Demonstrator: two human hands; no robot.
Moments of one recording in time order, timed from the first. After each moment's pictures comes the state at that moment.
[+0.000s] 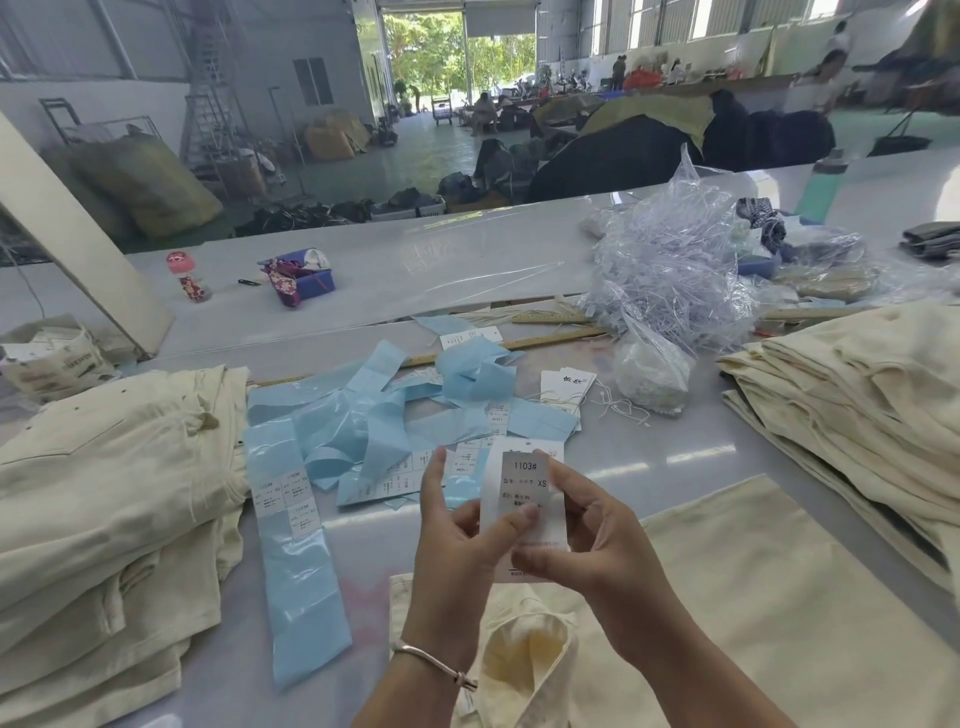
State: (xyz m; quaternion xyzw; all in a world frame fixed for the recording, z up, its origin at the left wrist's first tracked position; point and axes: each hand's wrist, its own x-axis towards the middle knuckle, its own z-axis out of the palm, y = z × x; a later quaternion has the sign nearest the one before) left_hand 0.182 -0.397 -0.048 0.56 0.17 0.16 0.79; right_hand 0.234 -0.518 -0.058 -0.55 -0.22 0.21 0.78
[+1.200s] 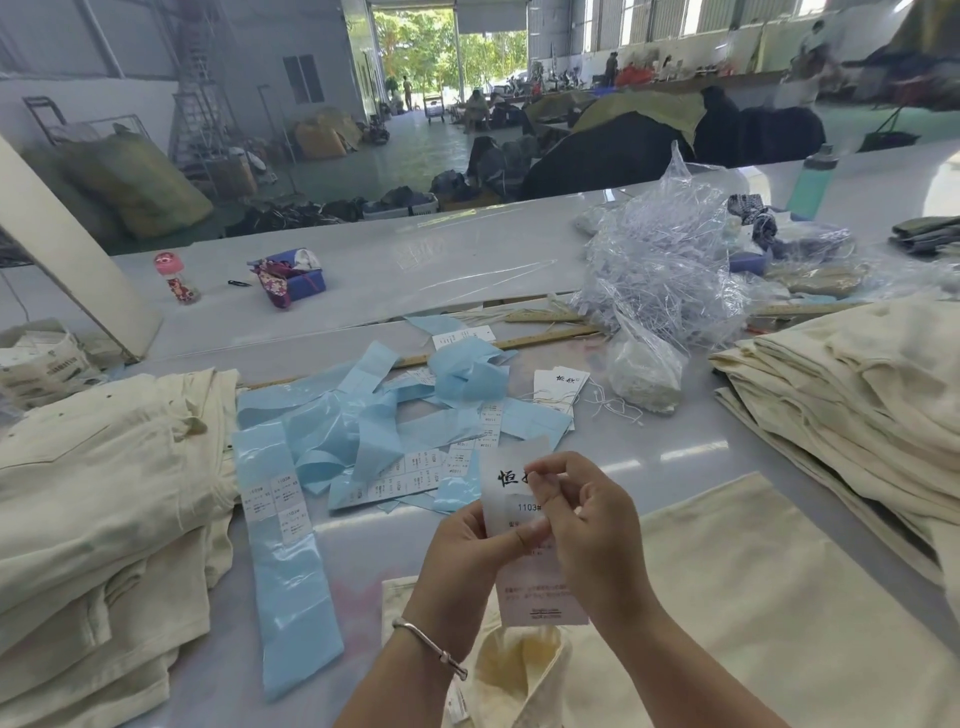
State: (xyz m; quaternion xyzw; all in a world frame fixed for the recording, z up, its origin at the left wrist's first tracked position) left_hand 0.201 -0.389 -0.067 0.59 0.11 0.04 0.80; right_hand 0.250 -0.501 -0.059 -0.73 -0.14 -0.04 0.67
